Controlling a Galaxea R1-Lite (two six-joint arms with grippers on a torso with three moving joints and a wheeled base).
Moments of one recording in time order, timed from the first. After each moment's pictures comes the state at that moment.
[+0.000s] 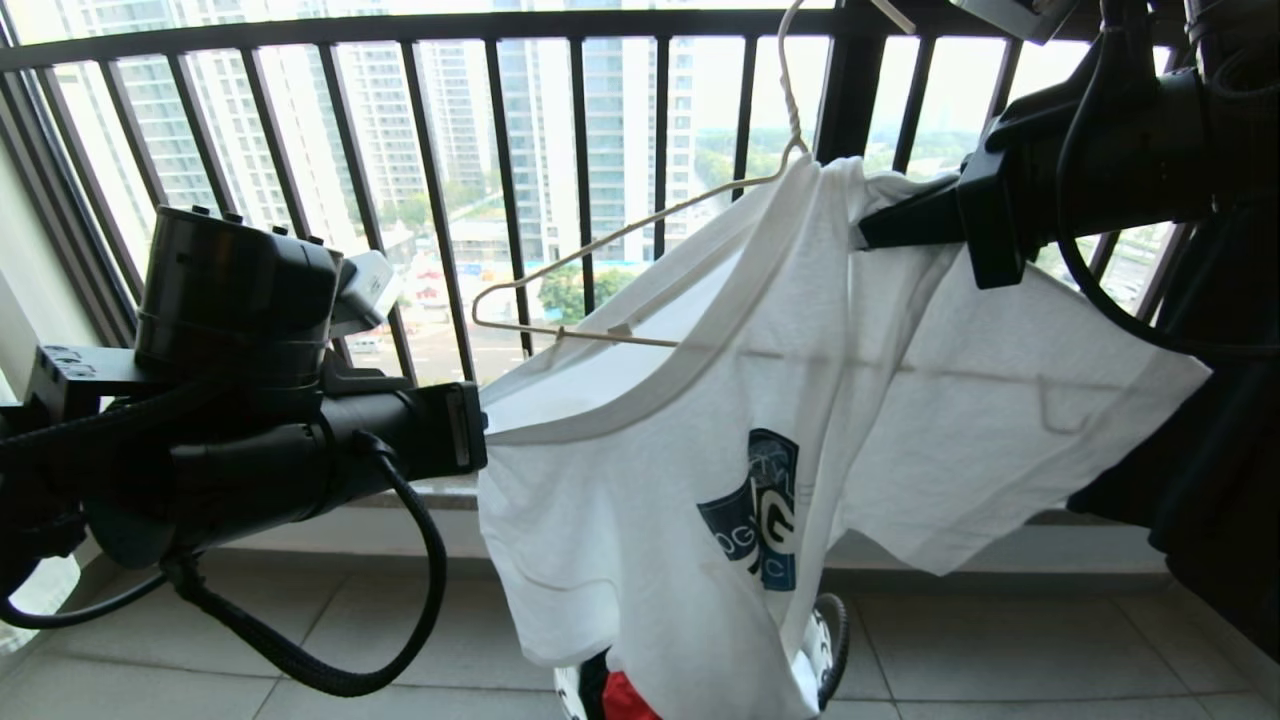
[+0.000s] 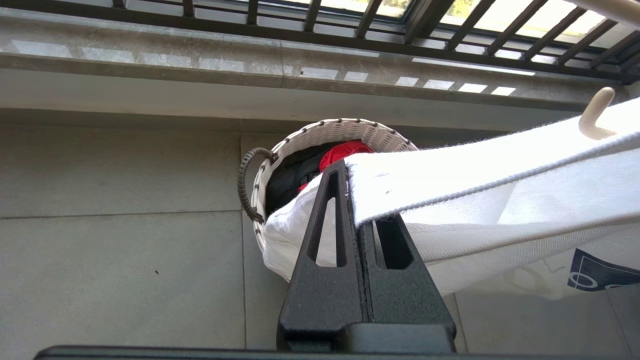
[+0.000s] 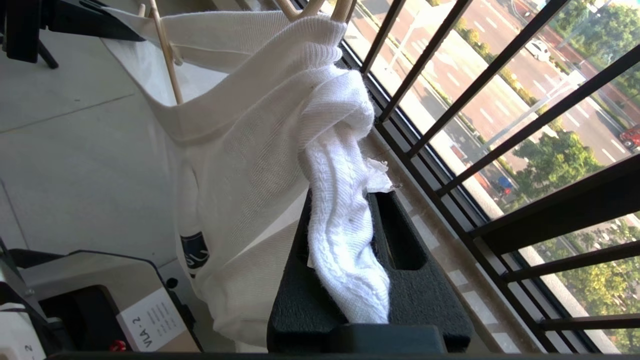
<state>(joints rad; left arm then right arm) -0.57 1.45 -0.99 -0.03 0.22 -0.43 0.41 1.66 -1.88 0.60 0.34 -0.37</state>
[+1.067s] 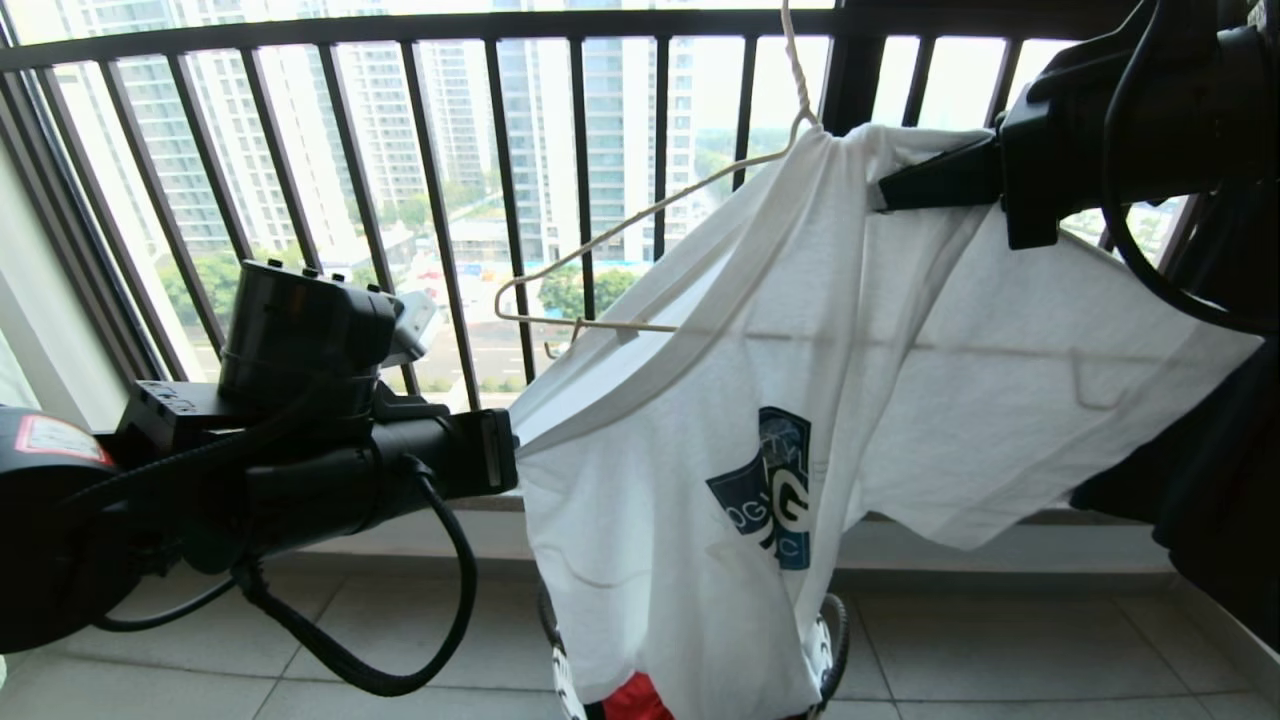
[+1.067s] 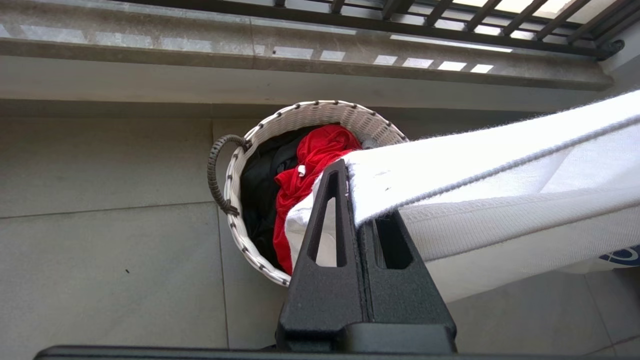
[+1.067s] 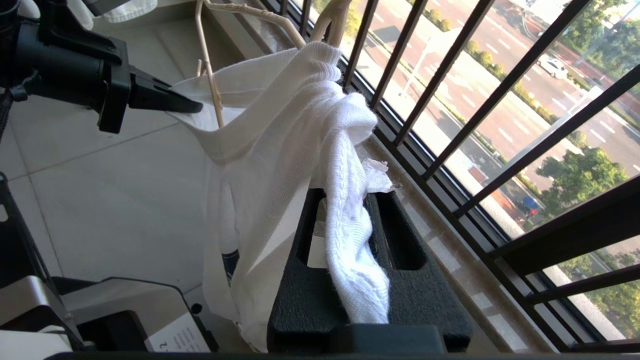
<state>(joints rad) -0.56 1.52 -0.94 -0.14 0.12 -0.44 0.39 1.63 -1.88 0.55 0.41 -0.29</state>
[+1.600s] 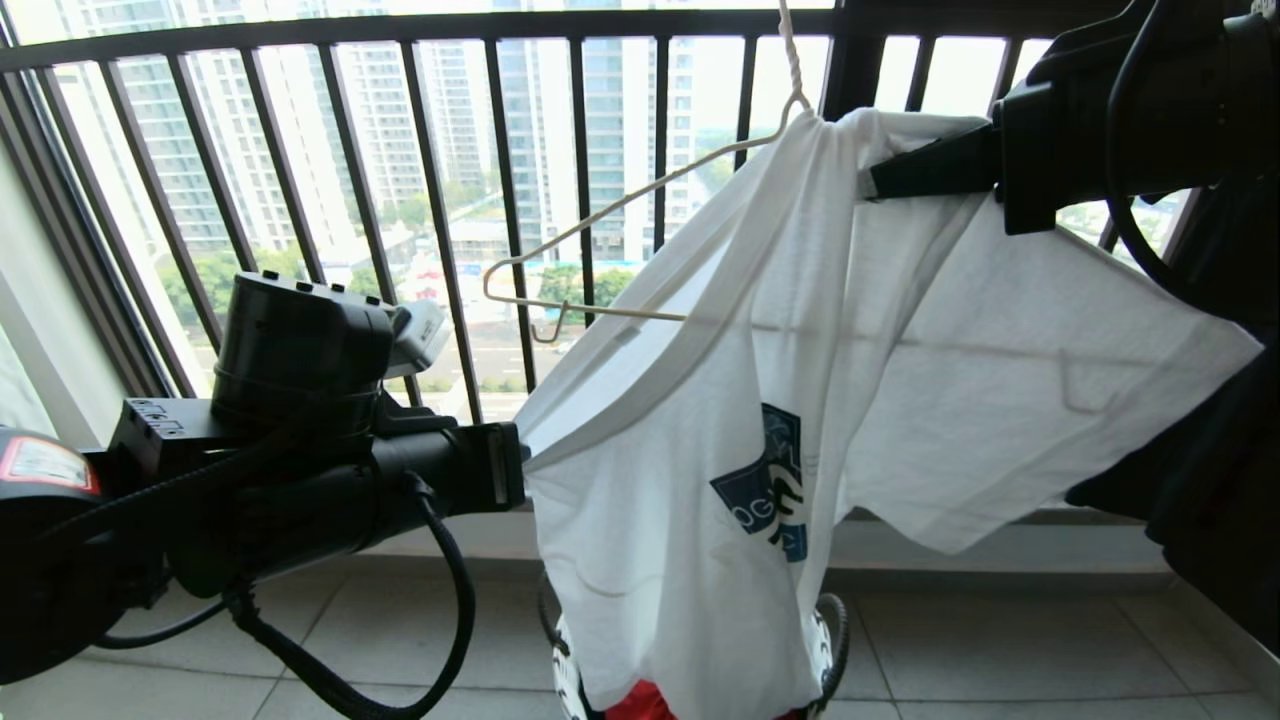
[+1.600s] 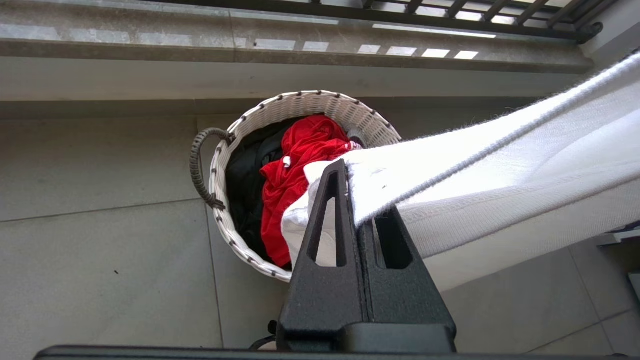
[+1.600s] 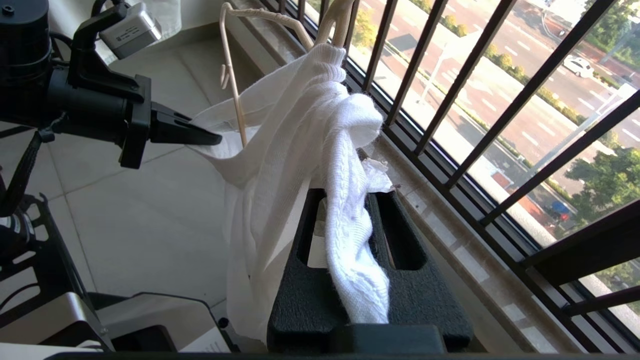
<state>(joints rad) -0.60 1.50 -0.90 -0.17 0.11 -0.44 0.43 1.63 -1.87 0.52 0.42 -0.20</state>
